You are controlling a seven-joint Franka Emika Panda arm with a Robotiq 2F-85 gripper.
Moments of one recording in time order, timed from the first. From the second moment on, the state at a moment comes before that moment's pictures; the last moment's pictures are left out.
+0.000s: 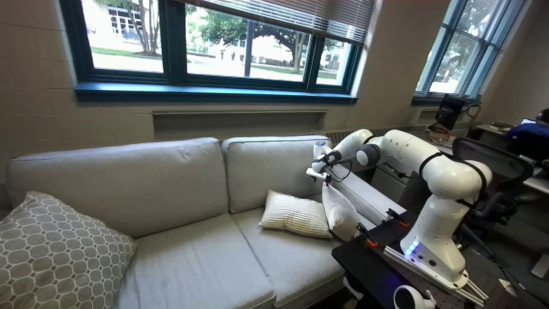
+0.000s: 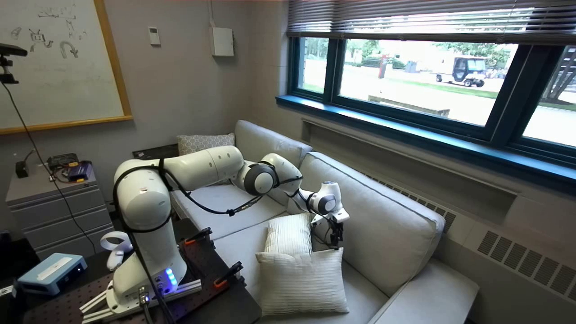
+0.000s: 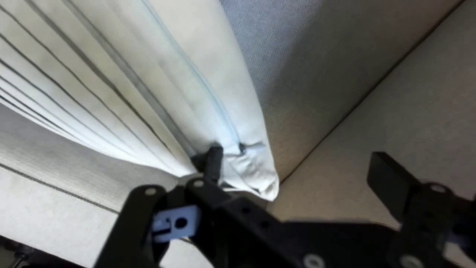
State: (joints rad) arm -0.06 1.47 -0.26 -0.89 -0.14 2.41 1.16
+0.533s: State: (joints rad) arm -0.05 1.47 -0.24 -0.84 -0.13 2.27 1.15
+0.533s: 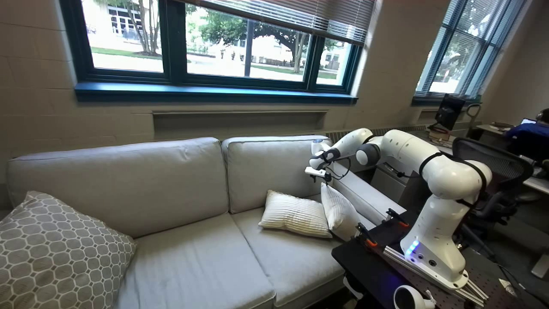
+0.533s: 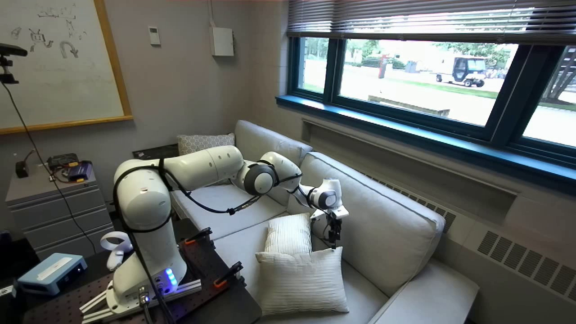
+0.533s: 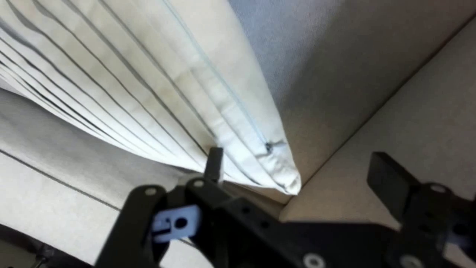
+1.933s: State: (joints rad) arm -0.07 1.48 -0.20 -0.91 -0.12 2.02 1.10
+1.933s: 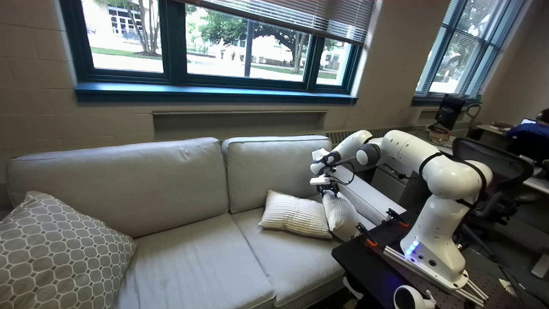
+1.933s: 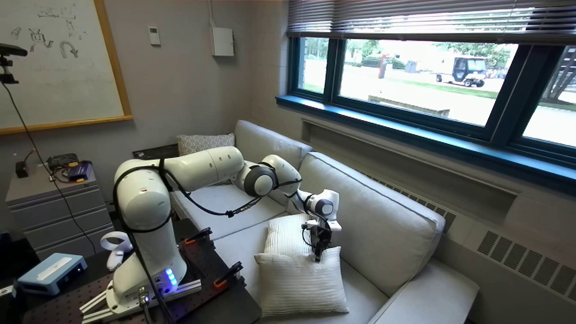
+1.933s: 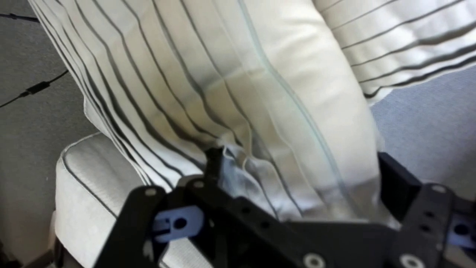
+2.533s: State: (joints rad) arm -0.08 1.47 -0.21 -0.90 -0.09 2.01 1.10
